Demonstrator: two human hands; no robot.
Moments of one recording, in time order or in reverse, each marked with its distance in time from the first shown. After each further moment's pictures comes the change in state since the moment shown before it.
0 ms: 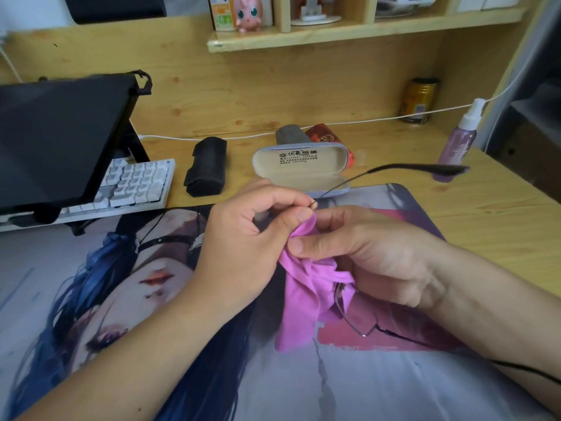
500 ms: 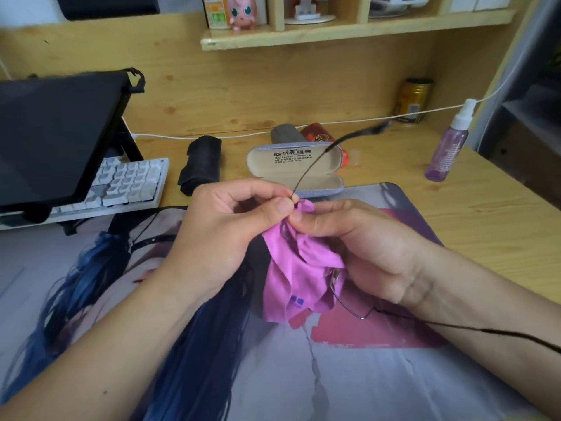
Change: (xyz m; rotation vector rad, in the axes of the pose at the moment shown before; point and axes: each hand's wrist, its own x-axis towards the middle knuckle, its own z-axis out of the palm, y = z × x) left_hand 0.008 -0.008 -0.012 -0.388 -0.065 -0.244; right_hand 0.001 0.001 0.003 0.178 0.060 -0.102
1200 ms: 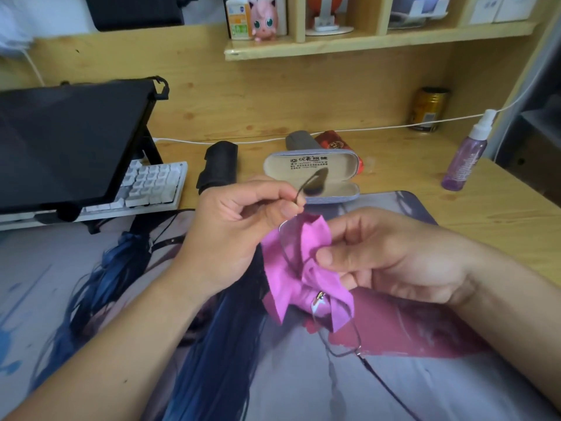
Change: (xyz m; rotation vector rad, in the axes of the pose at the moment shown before) left_hand 0.002 -0.002 -0.017 0.084 -0.066 0.176; right_hand -0.004 -0.012 -0.018 -0.324 -0.322 0.128
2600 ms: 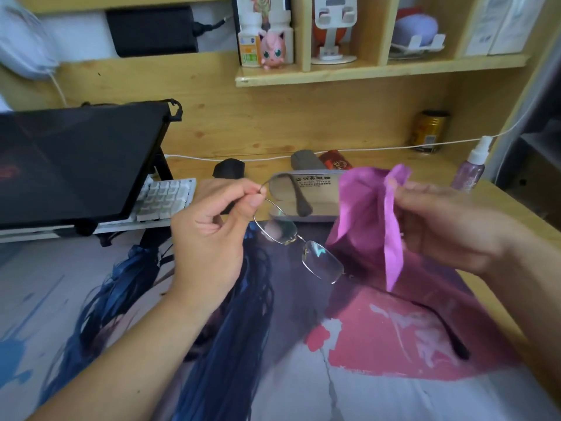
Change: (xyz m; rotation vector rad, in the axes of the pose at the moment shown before) left_hand 0.000 -0.002 -0.010 0.309 0.413 0.166; right_hand -0.020 -0.029 -0.052 -0.009 0.464 -0.177
